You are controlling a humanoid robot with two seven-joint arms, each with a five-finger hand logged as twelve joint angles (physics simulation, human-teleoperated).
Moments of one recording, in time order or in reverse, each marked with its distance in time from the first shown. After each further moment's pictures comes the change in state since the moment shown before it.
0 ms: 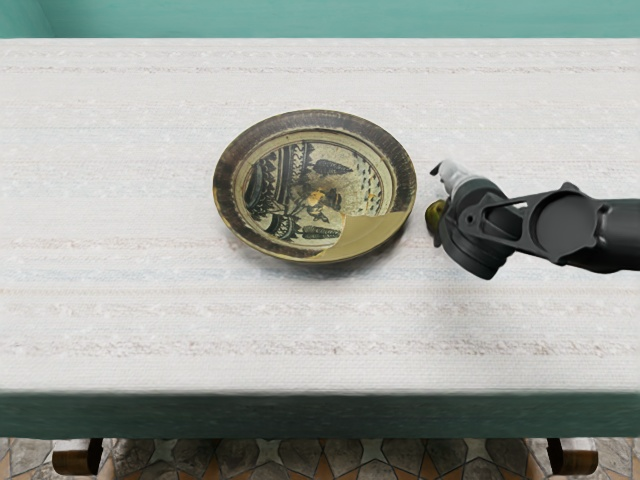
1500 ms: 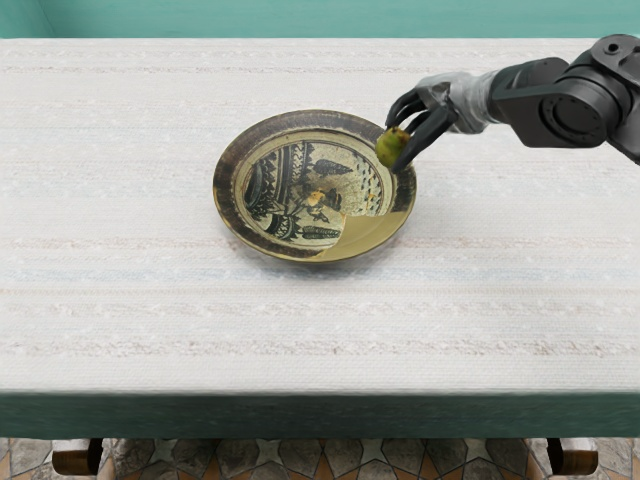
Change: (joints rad) left arm 0.000 0.000 0.000 0.000 0.000 0.000 0.000; right arm -0.036 -0.246 0.673 0.002 0.099 0.658 0.001
